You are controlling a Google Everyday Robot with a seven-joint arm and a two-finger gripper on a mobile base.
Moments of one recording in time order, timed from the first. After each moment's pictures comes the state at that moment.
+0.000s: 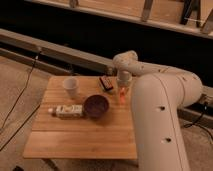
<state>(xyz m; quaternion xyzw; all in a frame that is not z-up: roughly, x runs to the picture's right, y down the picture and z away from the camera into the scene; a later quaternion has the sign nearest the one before) 0.096 0.033 0.909 -0.22 0.26 0.66 0.67</state>
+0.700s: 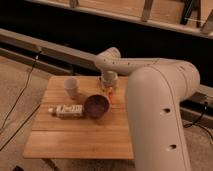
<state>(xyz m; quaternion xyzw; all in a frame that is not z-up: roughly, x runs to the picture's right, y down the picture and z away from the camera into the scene) 0.023 0.034 0.863 -0.23 0.24 0.58 0.74</state>
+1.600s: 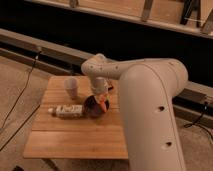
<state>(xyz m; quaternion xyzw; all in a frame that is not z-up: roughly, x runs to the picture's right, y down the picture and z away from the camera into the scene) -0.027 0.078 0.861 -0.27 0.25 0.52 0.77</state>
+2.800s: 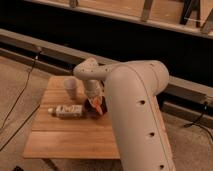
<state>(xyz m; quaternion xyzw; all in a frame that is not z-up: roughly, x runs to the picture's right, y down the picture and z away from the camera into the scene) -0.054 0.098 0.875 -0.30 0.26 0.48 0.78</state>
